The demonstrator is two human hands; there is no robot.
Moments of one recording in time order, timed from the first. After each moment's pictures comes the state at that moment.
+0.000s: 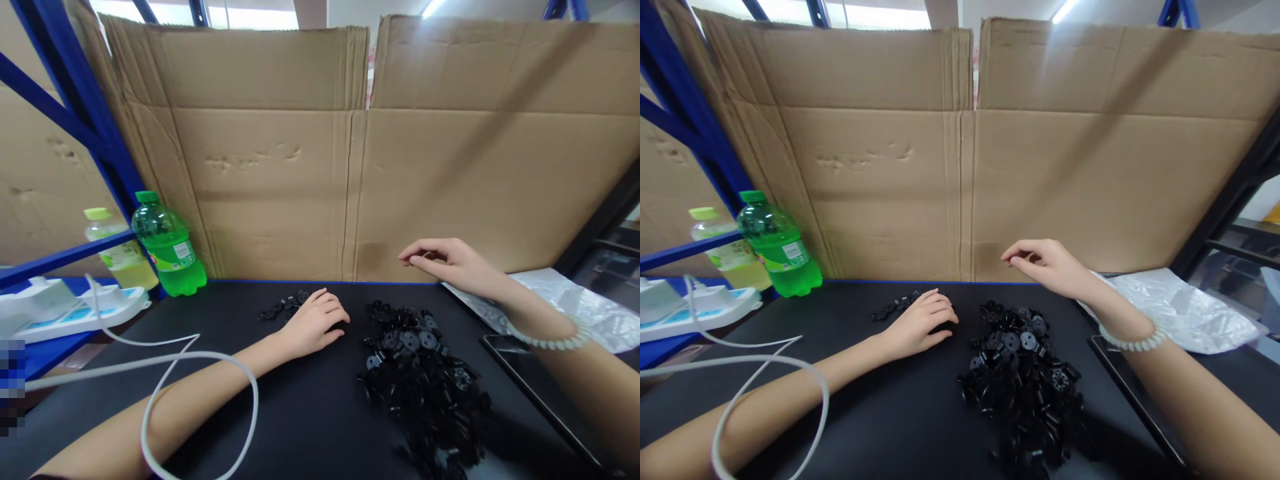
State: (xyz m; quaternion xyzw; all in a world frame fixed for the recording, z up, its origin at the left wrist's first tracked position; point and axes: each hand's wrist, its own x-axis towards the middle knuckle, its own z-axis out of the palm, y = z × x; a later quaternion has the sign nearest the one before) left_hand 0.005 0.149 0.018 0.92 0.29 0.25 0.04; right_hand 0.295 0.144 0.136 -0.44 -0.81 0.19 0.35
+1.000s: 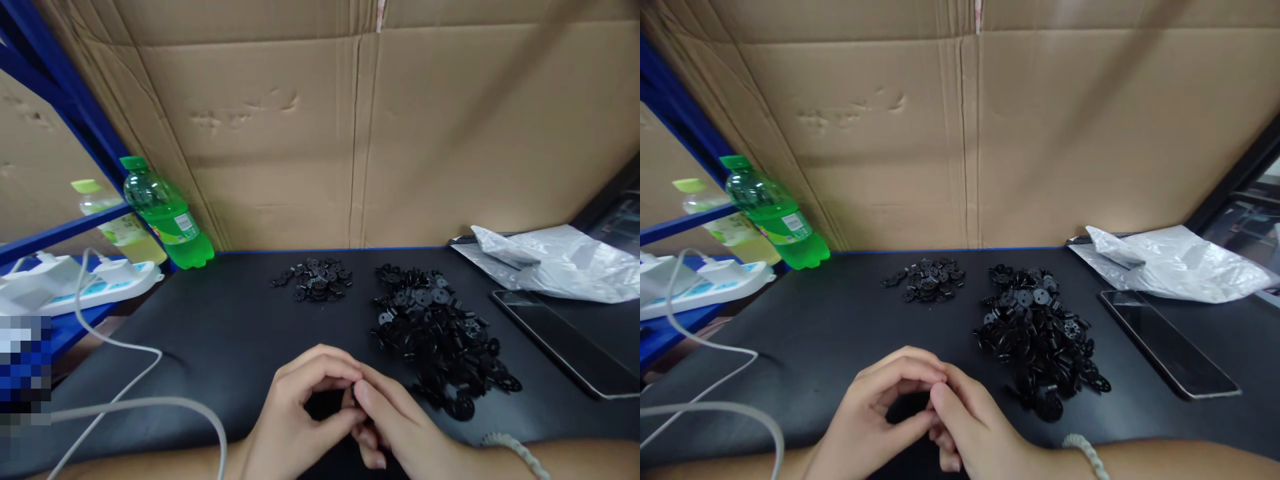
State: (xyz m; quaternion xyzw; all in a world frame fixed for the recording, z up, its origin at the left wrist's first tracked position) left_hand -0.001 -0.014 0.008 0.69 0.34 0.47 0.42; right_hand 0.161 -0.019 -0.014 -0.32 -0.46 0.76 0.35
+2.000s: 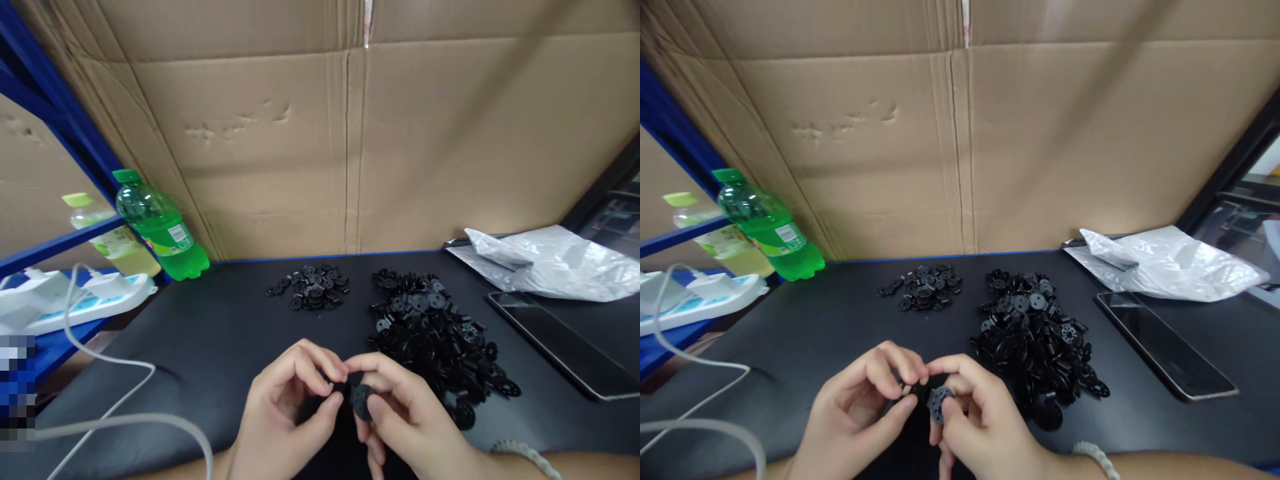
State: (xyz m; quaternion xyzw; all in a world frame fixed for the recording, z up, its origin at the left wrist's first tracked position) left_hand -0.003 -0.009 0.024 0.65 0.30 0.55 0.44; right_hand 0.170 -0.013 -0.001 -0.31 -0.51 0.69 0.41
